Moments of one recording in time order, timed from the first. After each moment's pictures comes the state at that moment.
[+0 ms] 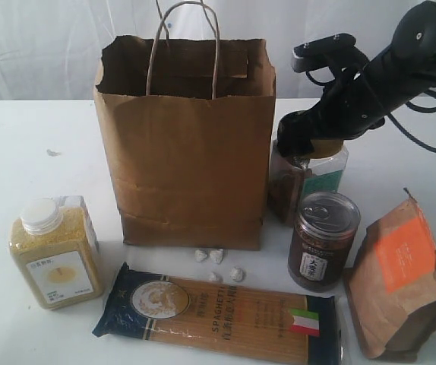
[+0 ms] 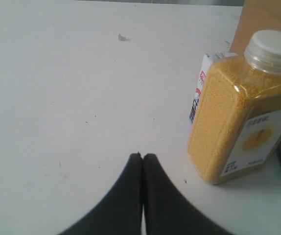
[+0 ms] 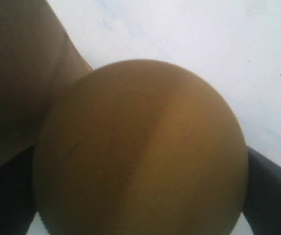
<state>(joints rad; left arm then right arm) -0.03 0.00 0.02 -0.26 0.40 0.18 0.25 1.77 -1.30 0.29 0.60 -0.46</state>
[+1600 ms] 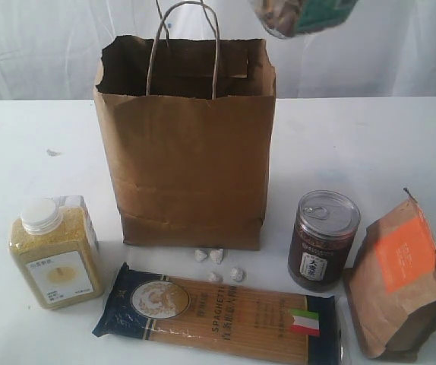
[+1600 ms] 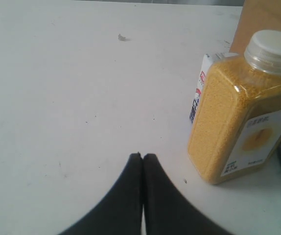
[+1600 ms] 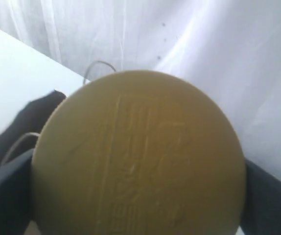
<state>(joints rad) -0.03 0.00 0.02 -0.26 0.40 0.18 0.40 1.36 -1.81 0.17 0.95 -0.25</state>
